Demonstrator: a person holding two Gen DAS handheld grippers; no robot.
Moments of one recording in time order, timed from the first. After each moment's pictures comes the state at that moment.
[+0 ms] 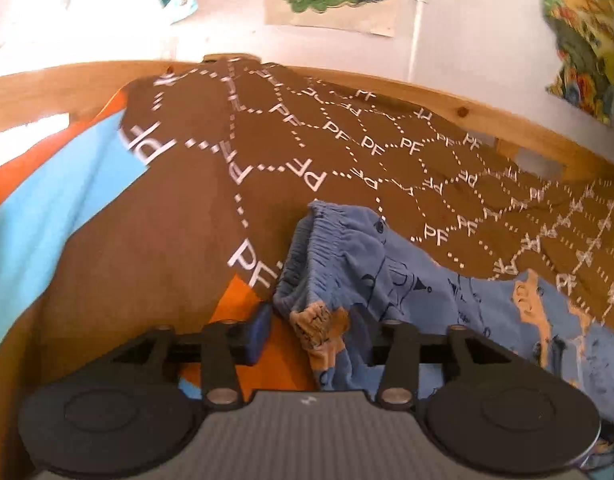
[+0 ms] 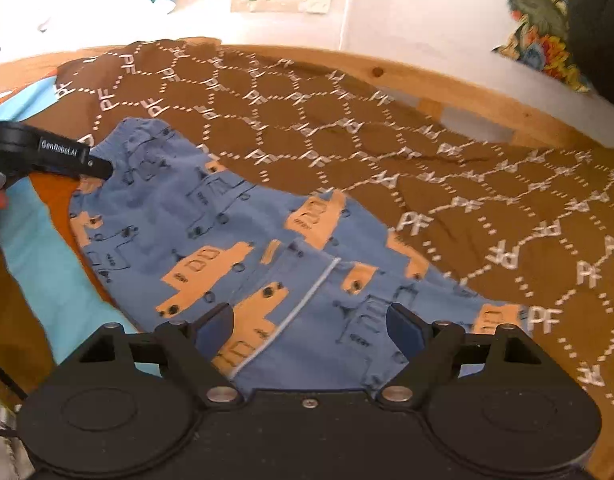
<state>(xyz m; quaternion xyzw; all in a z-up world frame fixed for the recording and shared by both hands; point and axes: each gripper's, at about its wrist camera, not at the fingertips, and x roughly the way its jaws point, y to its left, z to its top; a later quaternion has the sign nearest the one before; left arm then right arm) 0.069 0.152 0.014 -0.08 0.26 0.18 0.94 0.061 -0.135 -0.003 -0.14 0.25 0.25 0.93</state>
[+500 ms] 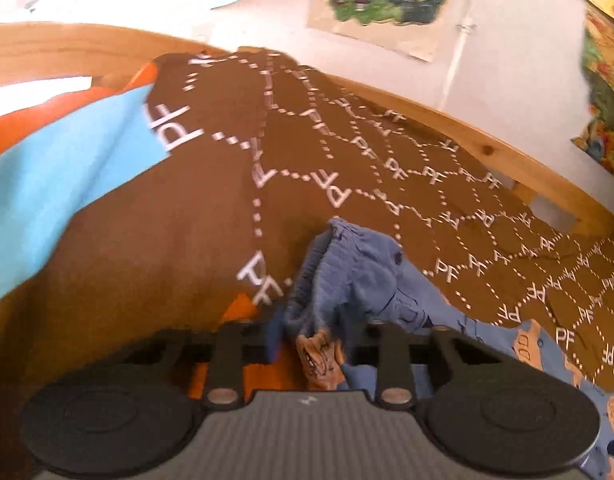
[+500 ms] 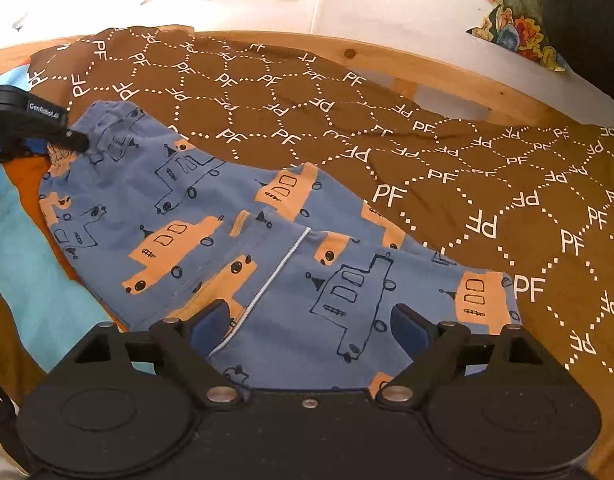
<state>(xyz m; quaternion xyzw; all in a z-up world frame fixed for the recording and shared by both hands) 0.067 0.174 0.012 -0.18 0.23 0.19 0.94 0.064 -0.141 -0.023 -0.13 0.26 0.22 0.93</state>
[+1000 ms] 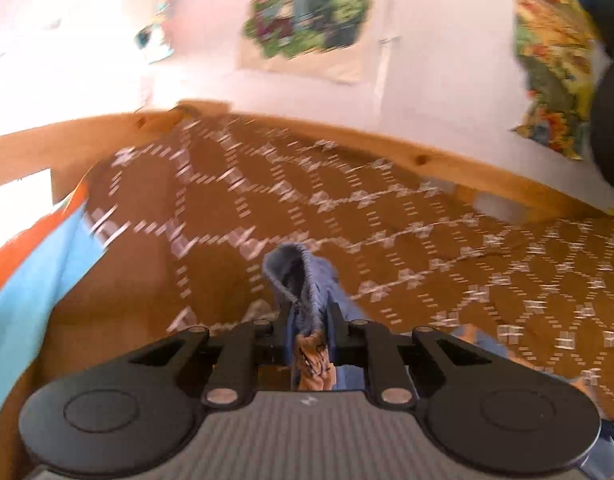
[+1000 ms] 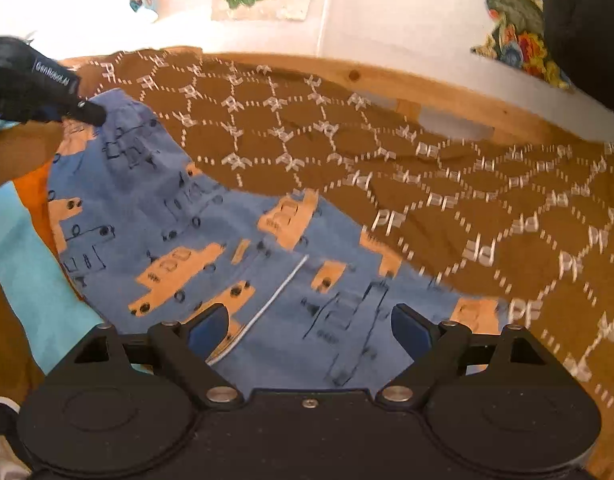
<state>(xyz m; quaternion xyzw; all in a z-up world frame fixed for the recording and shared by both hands) 0.065 0.113 0.073 -0.09 0.21 0.14 0.96 0.067 -0.153 -0.002 -0.13 0.23 0.25 0.93</state>
